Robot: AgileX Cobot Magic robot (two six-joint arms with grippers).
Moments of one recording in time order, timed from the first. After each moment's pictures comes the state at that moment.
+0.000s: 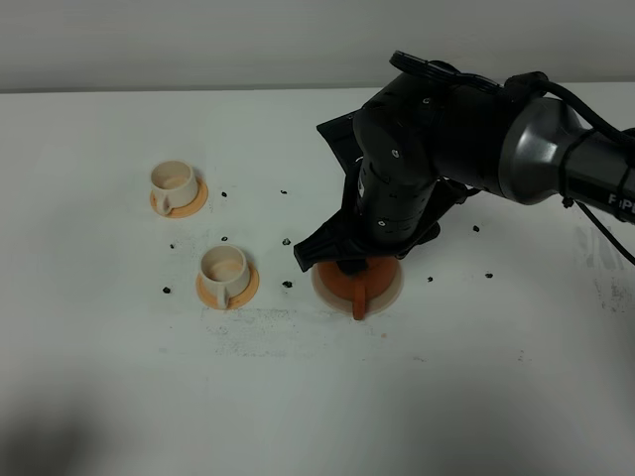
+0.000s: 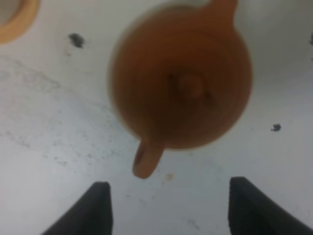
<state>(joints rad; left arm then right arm) 0.02 0.00 -0.51 -0.06 1.04 0.11 0.80 1.92 -1.48 -0.07 1.02 0.33</state>
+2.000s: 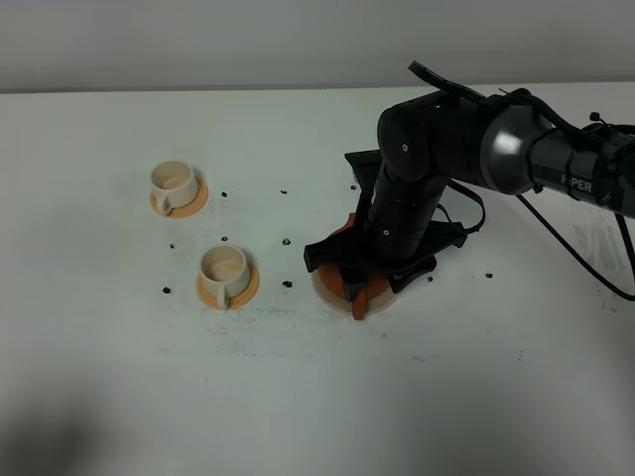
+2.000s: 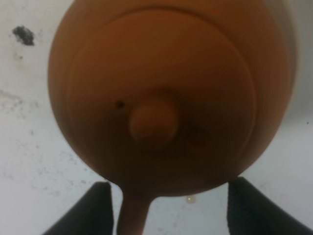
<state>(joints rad) 0.02 0.00 -0.51 -0.06 1.04 0.11 0.68 2.09 -1.49 0.18 0.98 0.26</state>
